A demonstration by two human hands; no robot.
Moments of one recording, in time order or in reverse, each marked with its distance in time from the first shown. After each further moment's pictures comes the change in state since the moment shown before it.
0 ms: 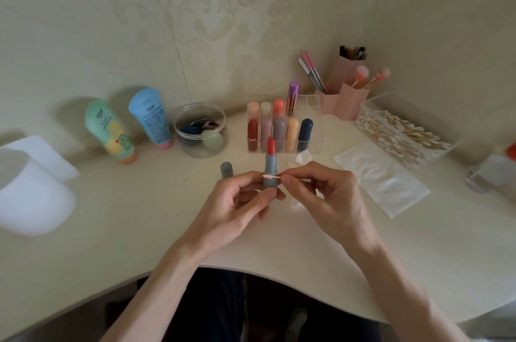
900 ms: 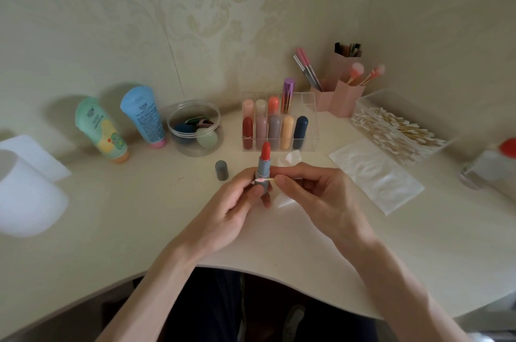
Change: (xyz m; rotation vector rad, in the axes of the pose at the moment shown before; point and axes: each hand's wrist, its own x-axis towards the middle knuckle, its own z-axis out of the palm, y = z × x) left_hand 0.000 -0.009 -0.002 0.159 -0.079 0.031; right_hand -0.002 0.000 0.001 0.201 -0.061 0.116
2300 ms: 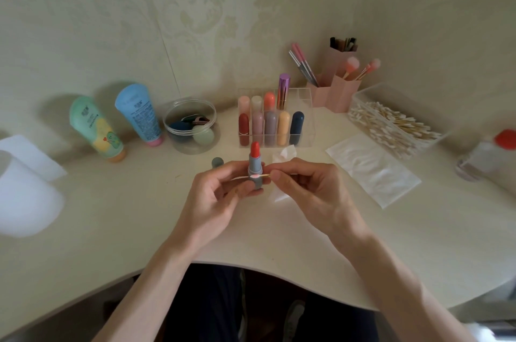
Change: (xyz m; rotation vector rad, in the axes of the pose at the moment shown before) left_hand 0.001 0.002 0.002 -0.284 0.254 0.009; right_hand 0.000 0.007 0.002 -0.013 0.021 -0.025
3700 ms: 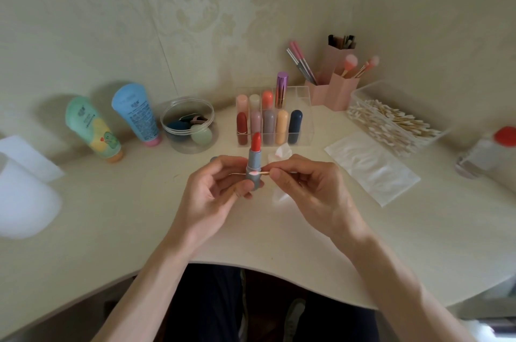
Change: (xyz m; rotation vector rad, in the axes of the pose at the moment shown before) left_hand 0.000 0.004 0.000 -0.033 0.050 -0.009; right_hand 0.002 0.005 -0.001 -0.114 -0.003 -0.068
